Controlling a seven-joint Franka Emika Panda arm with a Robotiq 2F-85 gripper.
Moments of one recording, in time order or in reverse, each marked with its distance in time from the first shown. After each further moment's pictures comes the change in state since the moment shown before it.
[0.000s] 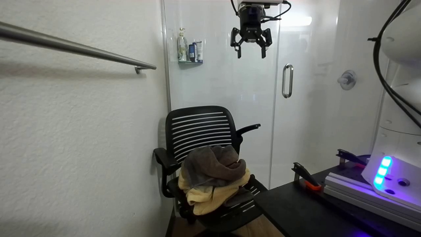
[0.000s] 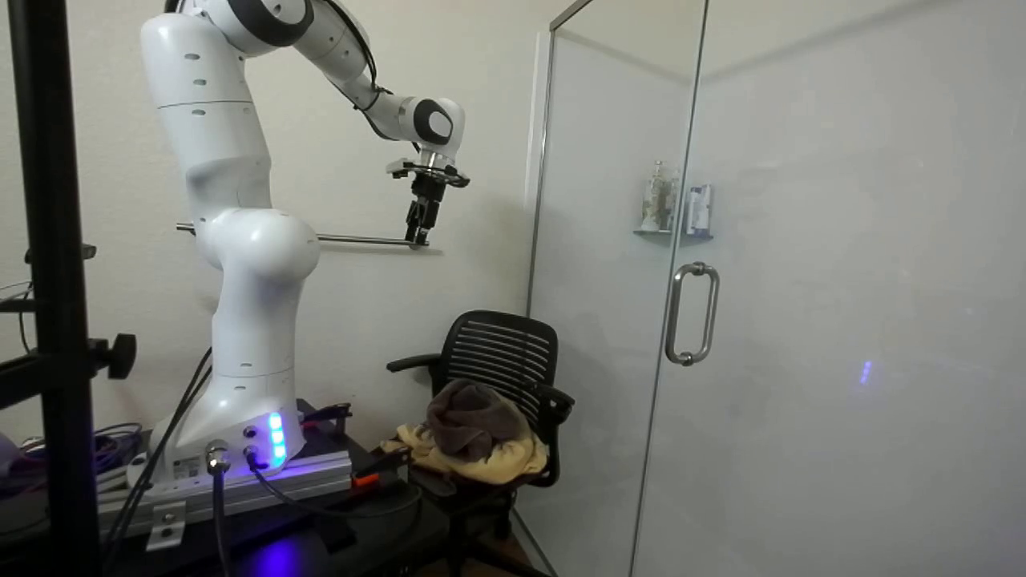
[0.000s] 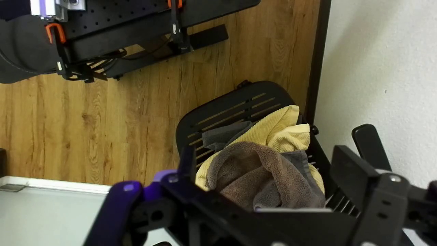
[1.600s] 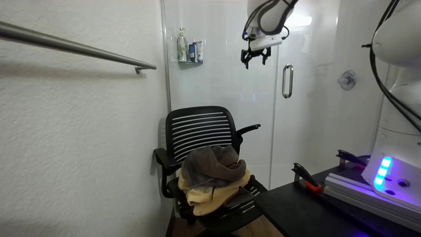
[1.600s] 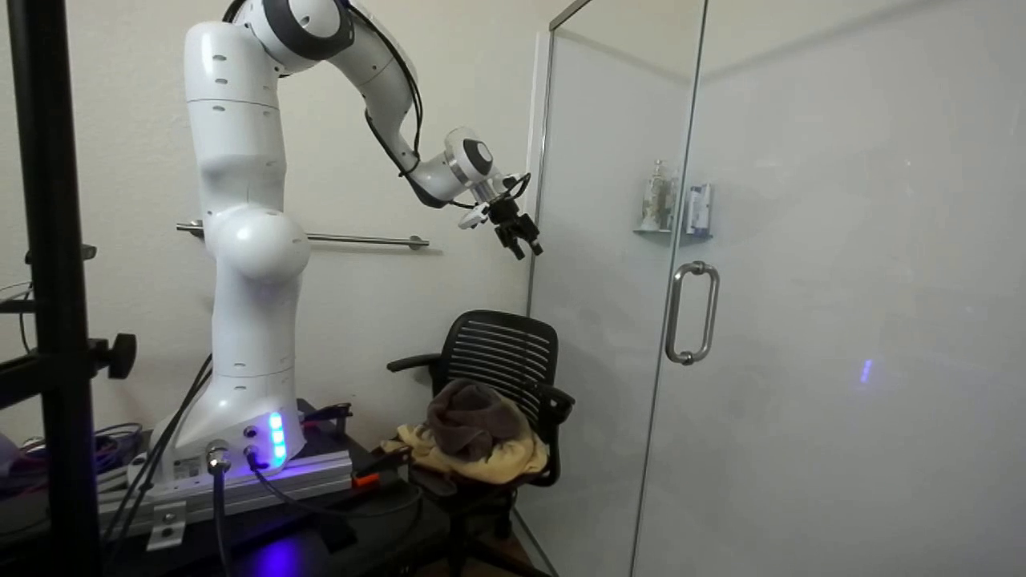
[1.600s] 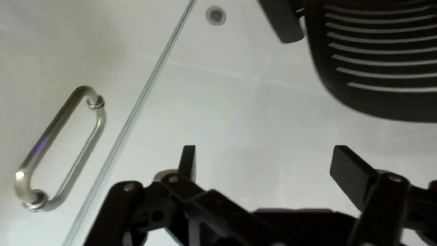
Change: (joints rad) arm -0.164 0.182 -0.094 -0.065 -0.895 0.840 0.285
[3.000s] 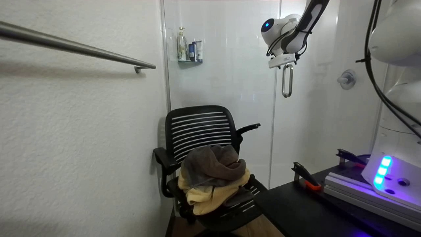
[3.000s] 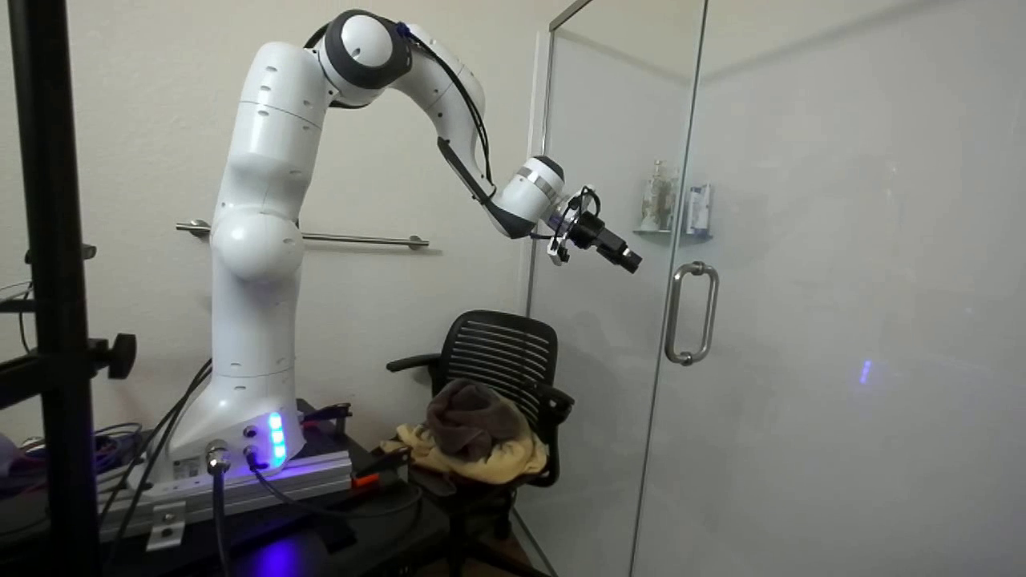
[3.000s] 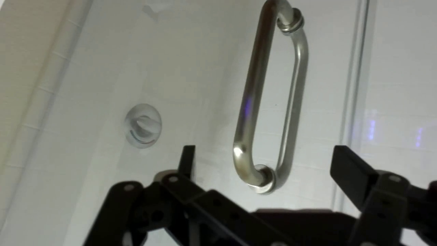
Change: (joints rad) arm -0.084 0.308 -0.229 0.292 -0.672 -0.157 0.793
